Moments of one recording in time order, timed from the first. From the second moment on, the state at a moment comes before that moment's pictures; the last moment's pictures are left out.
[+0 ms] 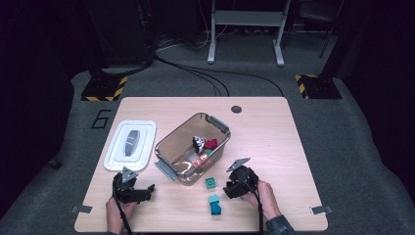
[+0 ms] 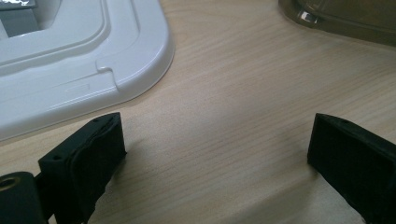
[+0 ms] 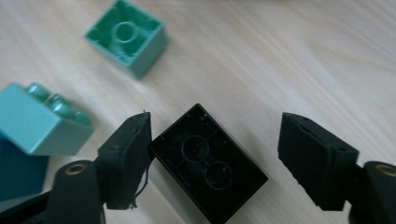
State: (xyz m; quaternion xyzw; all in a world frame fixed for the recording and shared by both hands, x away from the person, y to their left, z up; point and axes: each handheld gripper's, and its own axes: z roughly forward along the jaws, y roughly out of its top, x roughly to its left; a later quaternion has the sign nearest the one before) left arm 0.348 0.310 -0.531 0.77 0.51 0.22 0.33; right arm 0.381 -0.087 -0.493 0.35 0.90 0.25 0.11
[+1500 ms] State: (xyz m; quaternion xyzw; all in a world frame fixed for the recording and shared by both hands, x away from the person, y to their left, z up) left arm 0.348 0.310 -0.531 0.77 0.51 0.22 0.33; right arm 0.397 -0.109 -0.495 0.41 0.88 0.23 0.10
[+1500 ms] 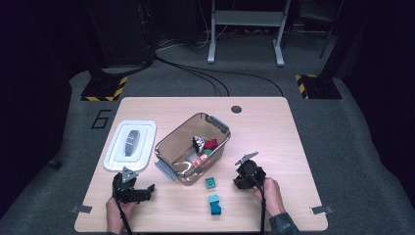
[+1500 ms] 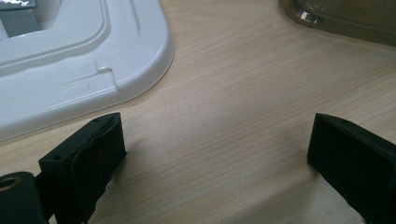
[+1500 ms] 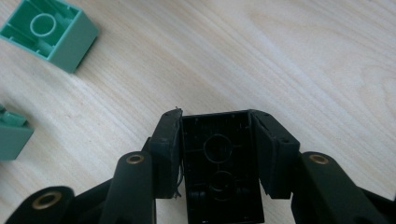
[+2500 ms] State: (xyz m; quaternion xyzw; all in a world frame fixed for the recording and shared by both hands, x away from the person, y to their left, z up) left arm 0.348 0.310 -0.531 0.77 0.51 0.22 0.33; right arm 0.420 -0.124 -0.468 0.45 0.83 0.32 0.14
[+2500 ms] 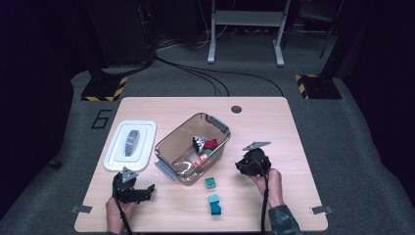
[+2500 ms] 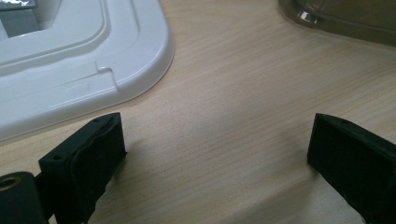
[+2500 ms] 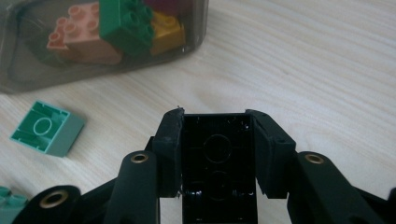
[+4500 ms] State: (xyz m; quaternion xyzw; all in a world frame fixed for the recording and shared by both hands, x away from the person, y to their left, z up) left arm 0.348 0.310 -0.531 0.77 0.51 0.22 0.33; right arm 0.481 -0.109 -0.372 0.42 0.80 0.36 0.22
